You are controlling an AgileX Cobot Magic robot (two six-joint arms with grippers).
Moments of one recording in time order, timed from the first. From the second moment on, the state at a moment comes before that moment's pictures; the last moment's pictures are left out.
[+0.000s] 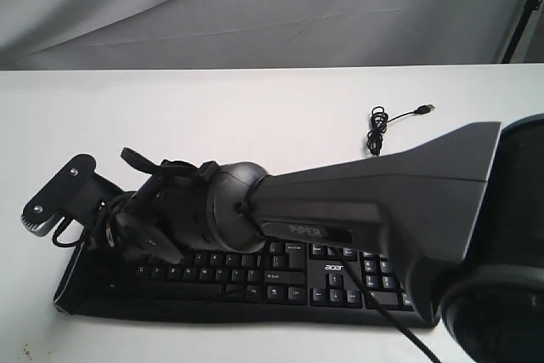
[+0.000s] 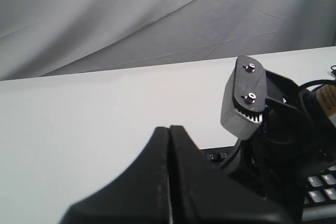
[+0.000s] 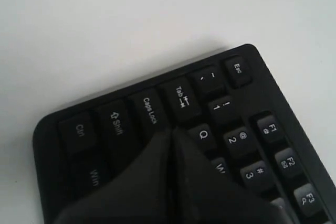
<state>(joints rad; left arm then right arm) -0.20 0.00 0.00 0.04 0.26 -0.02 1.04 2.28 -1.60 -0.08 0.28 -0.04</state>
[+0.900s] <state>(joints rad) -0.20 0.00 0.00 0.04 0.26 -0.02 0.99 2.05 -1.34 -0.08 0.29 -0.04</state>
